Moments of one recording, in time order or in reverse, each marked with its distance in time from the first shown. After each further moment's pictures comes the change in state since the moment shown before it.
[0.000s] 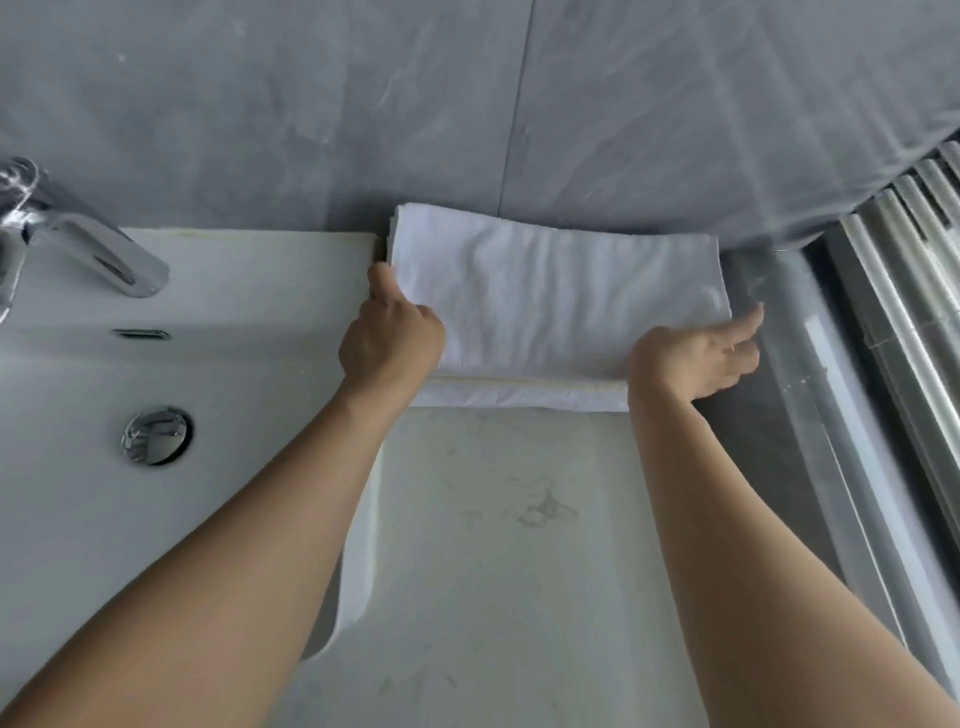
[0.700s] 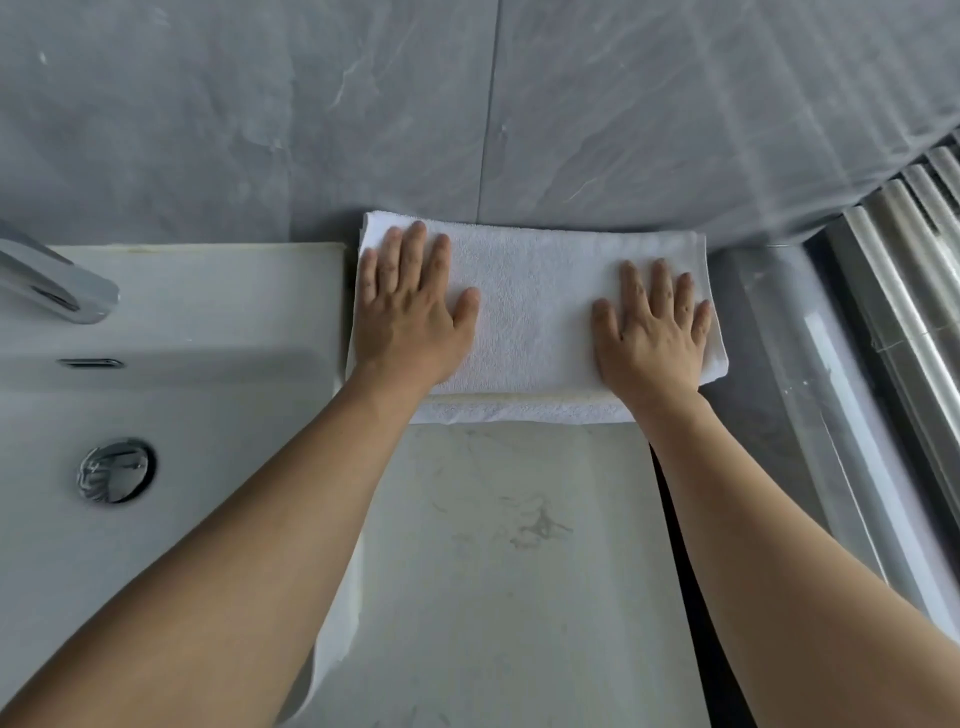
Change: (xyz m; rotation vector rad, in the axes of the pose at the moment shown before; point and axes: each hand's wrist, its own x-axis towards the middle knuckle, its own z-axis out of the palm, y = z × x) left_hand 0.042 0.014 0.043 0.455 0.022 0.491; right_hand 0.045 0.021 0.022 -0.833 -0.499 -0.713
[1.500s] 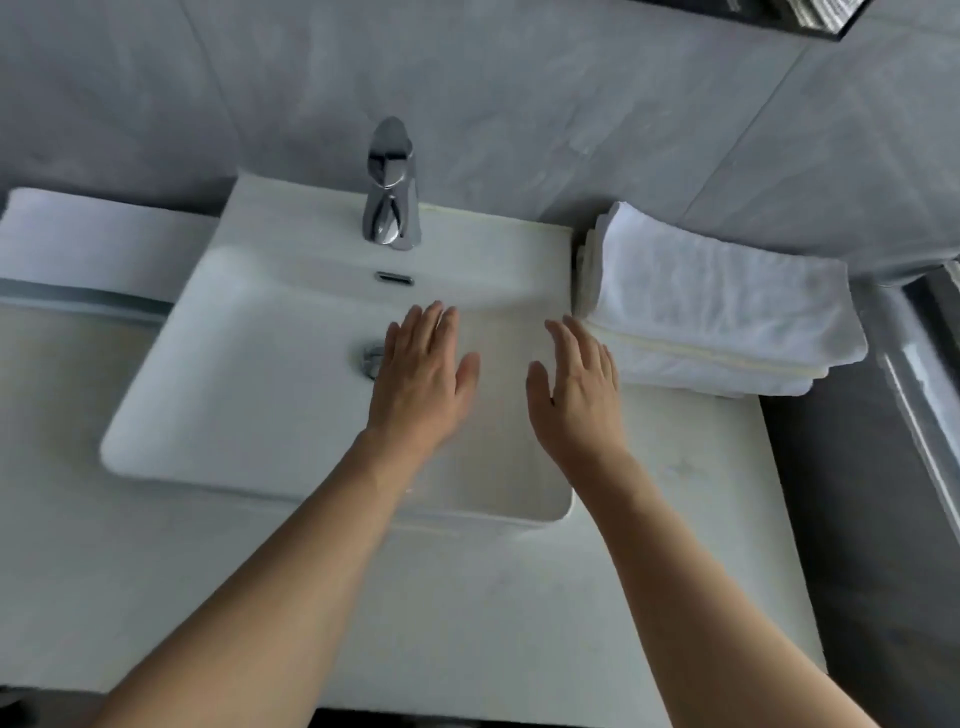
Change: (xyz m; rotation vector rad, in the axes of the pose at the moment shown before) left_hand -0.231 -0.211 -0.060 -0.315 0.114 -0.059; right_hand -0.269 -0.240 0.011 0.237 0.047 -0.440
